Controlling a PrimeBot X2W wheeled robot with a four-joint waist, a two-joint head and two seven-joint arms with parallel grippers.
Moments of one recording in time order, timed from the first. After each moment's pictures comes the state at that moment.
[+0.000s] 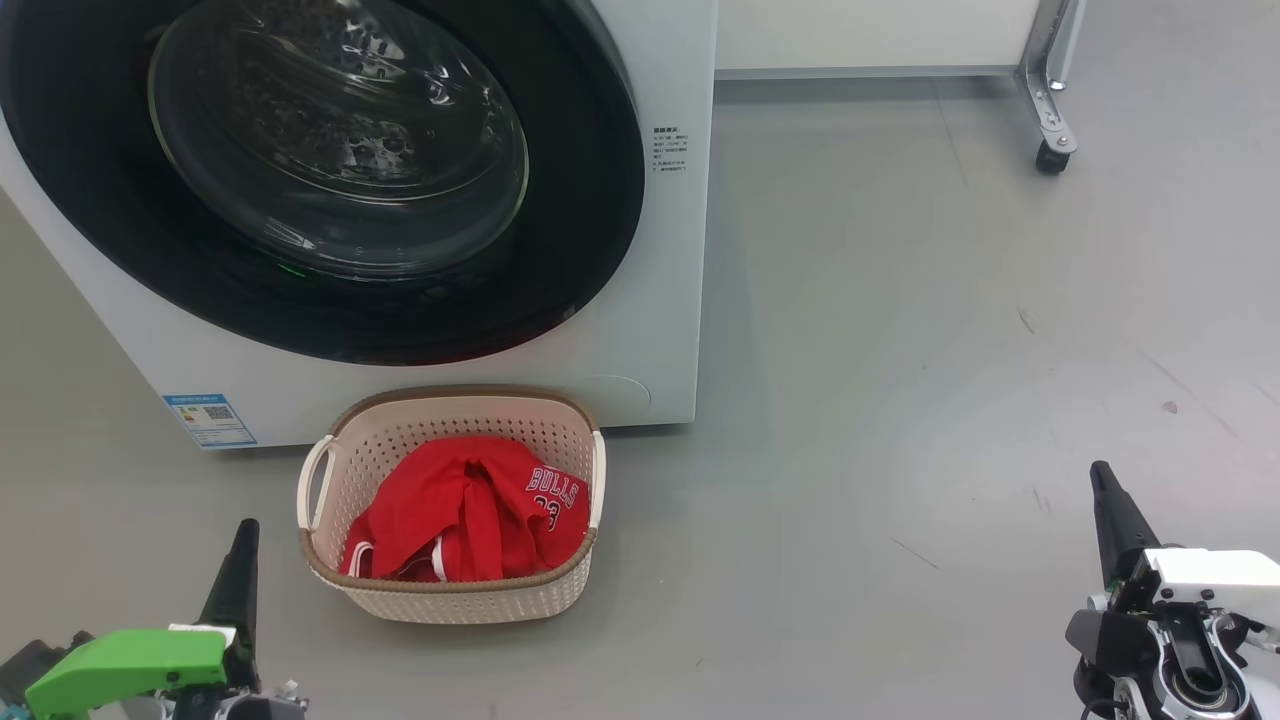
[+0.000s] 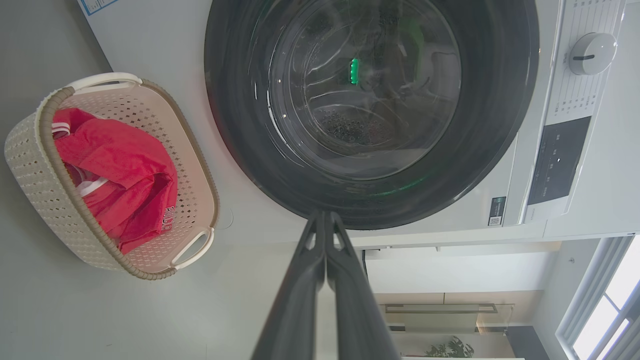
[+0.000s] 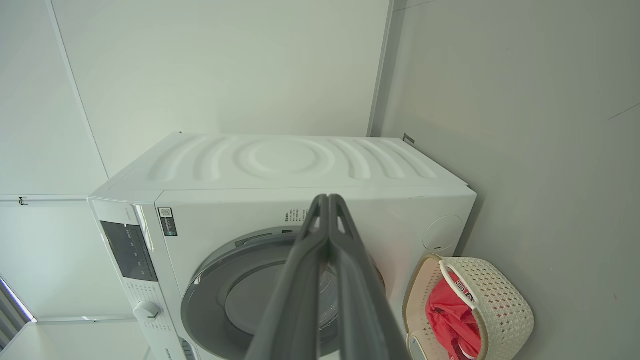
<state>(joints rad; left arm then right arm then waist) -0.05 0.08 0.00 0.28 -1.66 -0.12 0.05 -0.06 -0.07 -0.09 0.28 1.64 0.12 0.07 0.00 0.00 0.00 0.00</state>
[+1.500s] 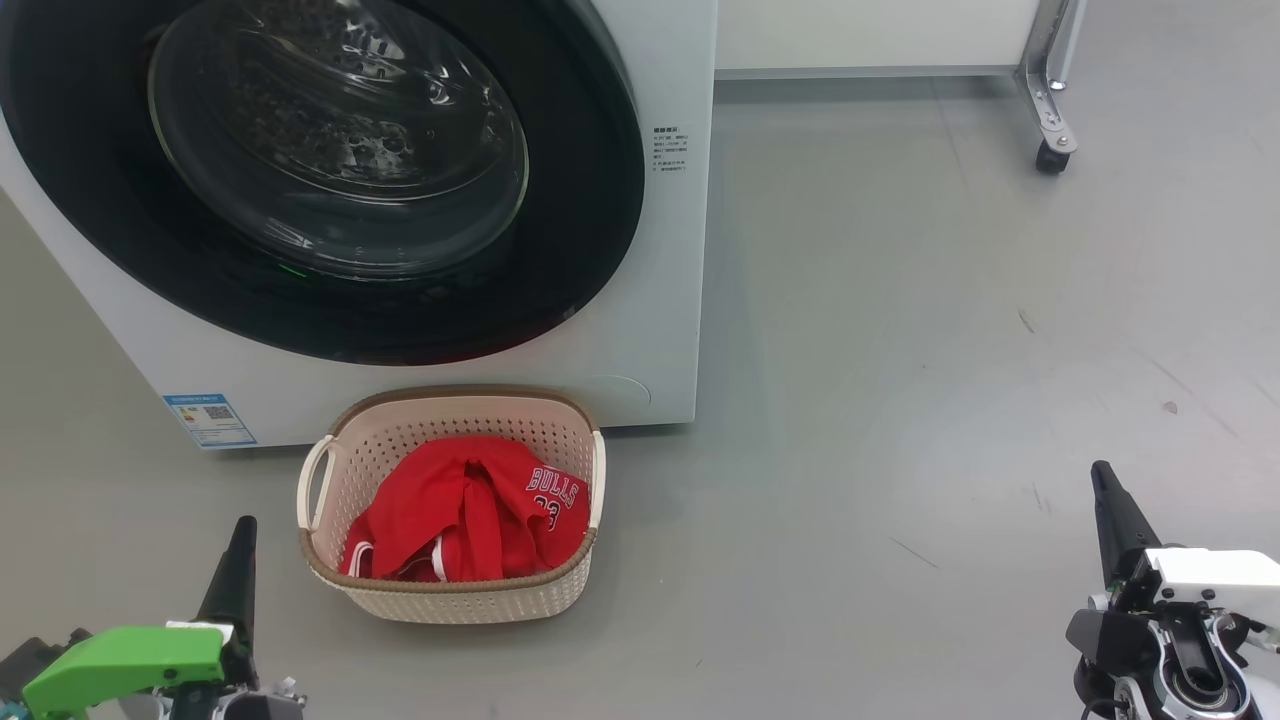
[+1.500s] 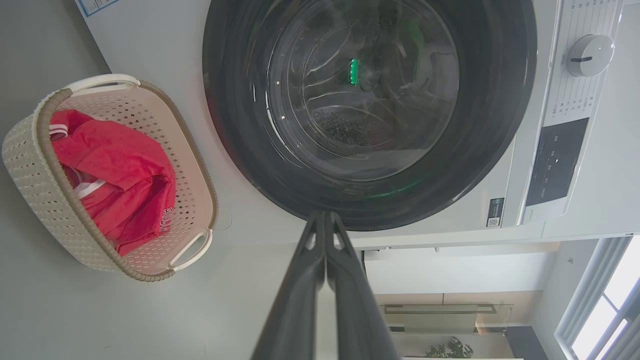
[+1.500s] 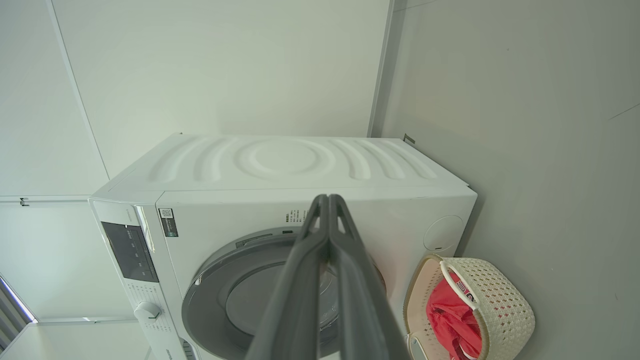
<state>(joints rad) -0.05 0.08 0.01 0.28 -1.66 -0.12 0.05 -0.06 -0.06 -0.10 0.28 1.64 0.12 0.08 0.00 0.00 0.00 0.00</state>
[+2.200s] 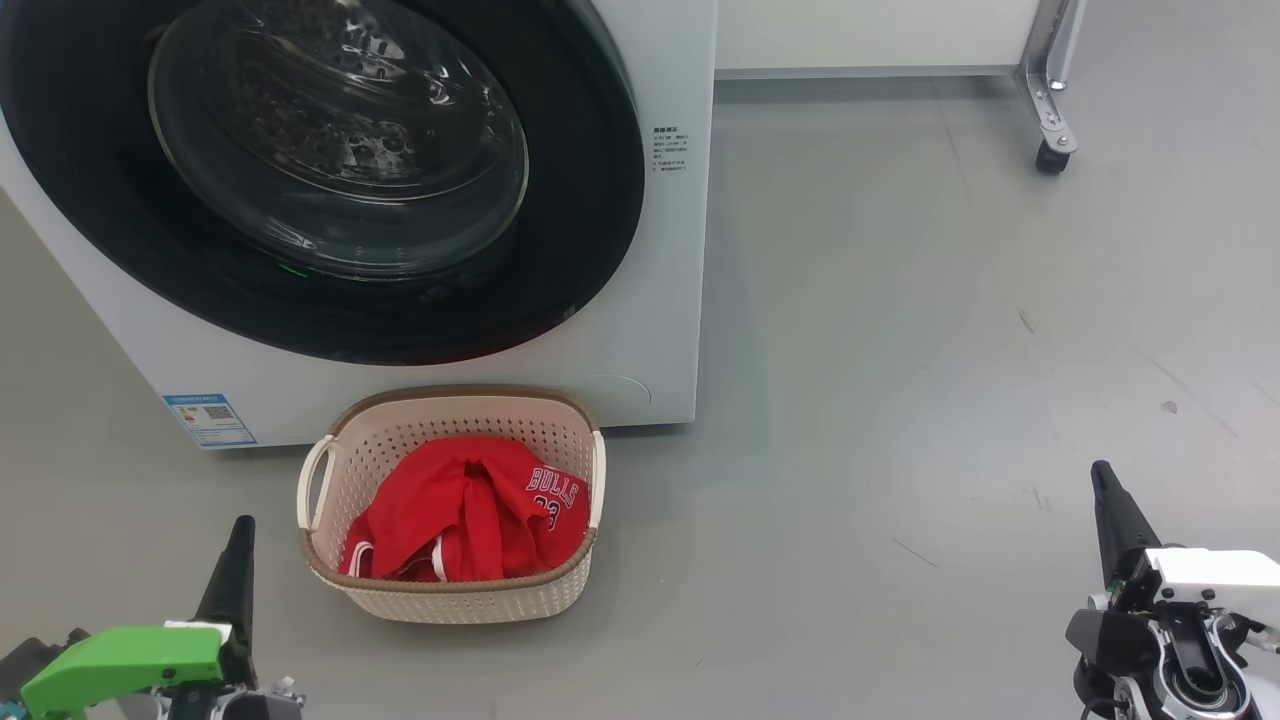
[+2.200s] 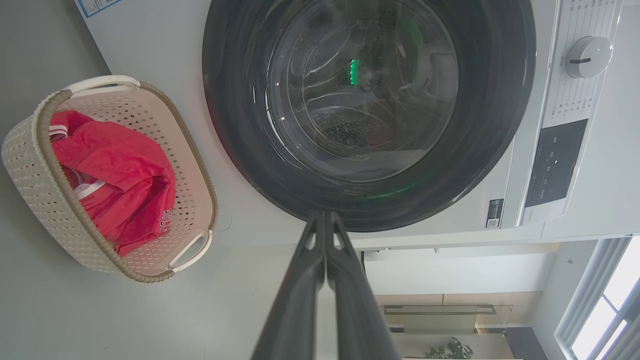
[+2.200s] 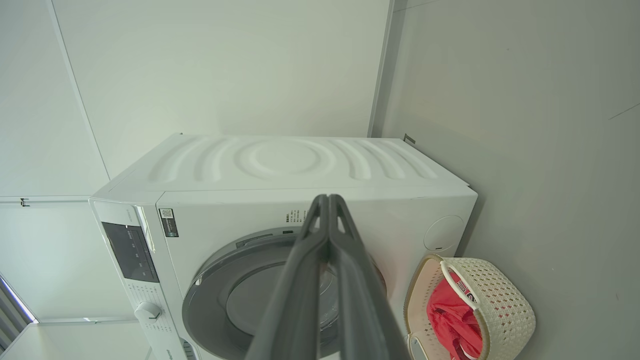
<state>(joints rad) -0.05 0.08 0.01 0.28 -1.66 -0.12 0.05 -0.06 -0.06 -0.10 0.28 1.64 0.12 0.08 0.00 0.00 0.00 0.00</state>
